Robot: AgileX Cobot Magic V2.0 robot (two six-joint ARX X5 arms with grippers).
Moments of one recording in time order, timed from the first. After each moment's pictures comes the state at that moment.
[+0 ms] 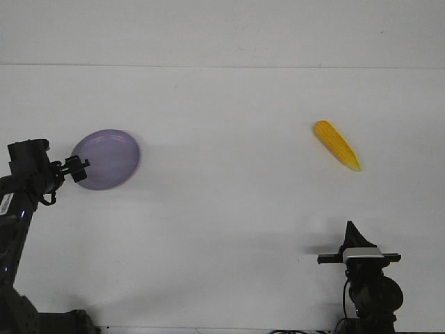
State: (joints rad) left arm 0.29 1.47 1.13 -0.44 0.02 -0.14; right arm -0.02 0.00 0.02 -0.12 -0.03 -0.05
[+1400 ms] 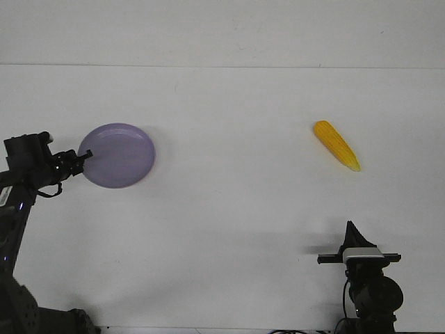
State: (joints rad) left arm 0.31 1.49 1.15 -0.37 0.33 -0.17; right arm -0.02 0.00 0.02 -0.12 -0.03 -0.05
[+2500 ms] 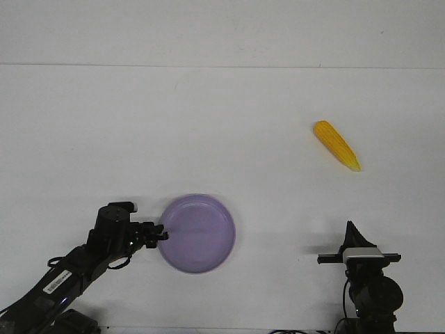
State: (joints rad) left arm -0.38 1.04 0.50 -0.11 0.22 -0.48; right arm -0.02 0.00 0.02 -0.12 -0.03 -0.05
